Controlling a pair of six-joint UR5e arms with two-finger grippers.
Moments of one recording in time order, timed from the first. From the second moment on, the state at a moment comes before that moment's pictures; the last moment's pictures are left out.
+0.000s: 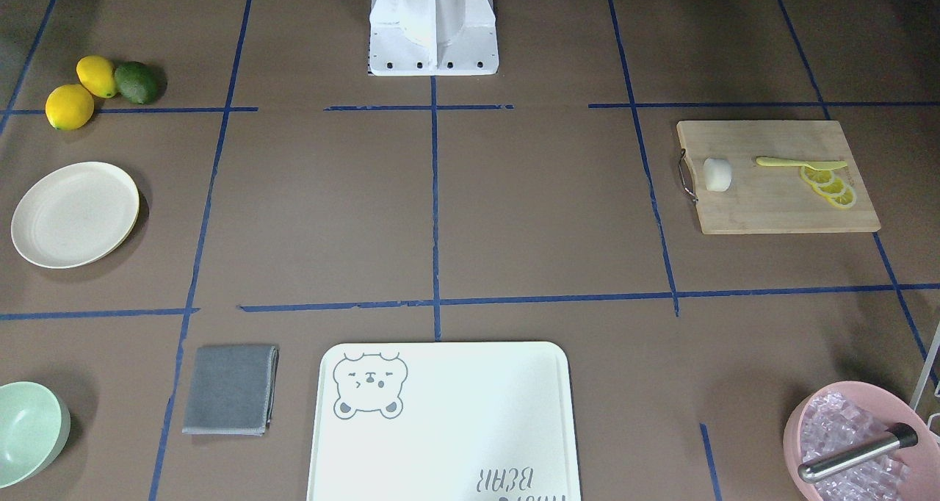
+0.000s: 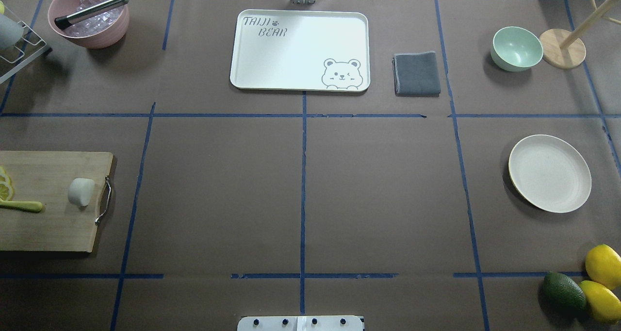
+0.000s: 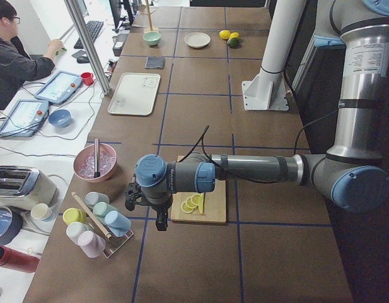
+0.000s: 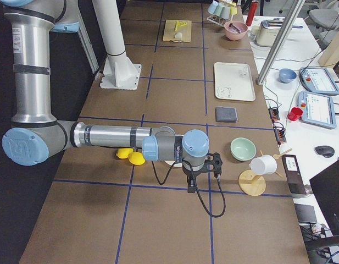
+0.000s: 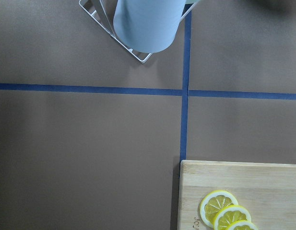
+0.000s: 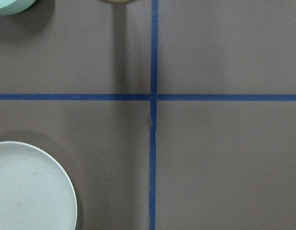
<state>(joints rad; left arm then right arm) -1.60 -1.58 -1.57 -1.54 -2.38 0.00 1.59 -1.61 1.62 -1.53 2.39 0.03</state>
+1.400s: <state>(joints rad) -1.60 -1.59 -1.58 -1.55 -2.38 -0.01 1.47 -1.63 1.63 -1.36 2.38 0.26</state>
